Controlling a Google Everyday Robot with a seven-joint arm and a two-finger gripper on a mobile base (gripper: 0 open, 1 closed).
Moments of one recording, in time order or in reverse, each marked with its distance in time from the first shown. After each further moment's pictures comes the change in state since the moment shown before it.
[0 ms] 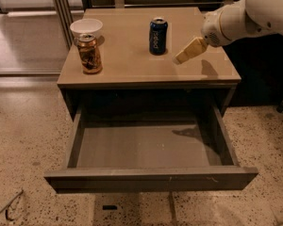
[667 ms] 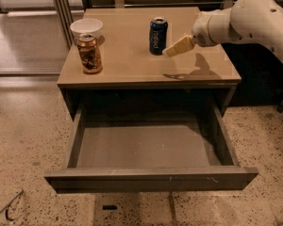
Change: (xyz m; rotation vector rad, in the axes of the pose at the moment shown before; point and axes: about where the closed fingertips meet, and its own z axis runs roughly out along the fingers) arm -0.014 -0.022 0.044 0.068 -0.125 0.067
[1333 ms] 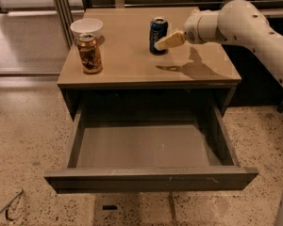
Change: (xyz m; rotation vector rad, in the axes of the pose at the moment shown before) arm -0.013 -0.018 0.043 0.038 -0.089 0.064
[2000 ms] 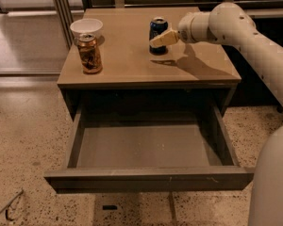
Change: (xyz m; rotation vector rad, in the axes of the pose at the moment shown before) arm 0.003 -0.008 0.038 -0.011 -0.015 0.074
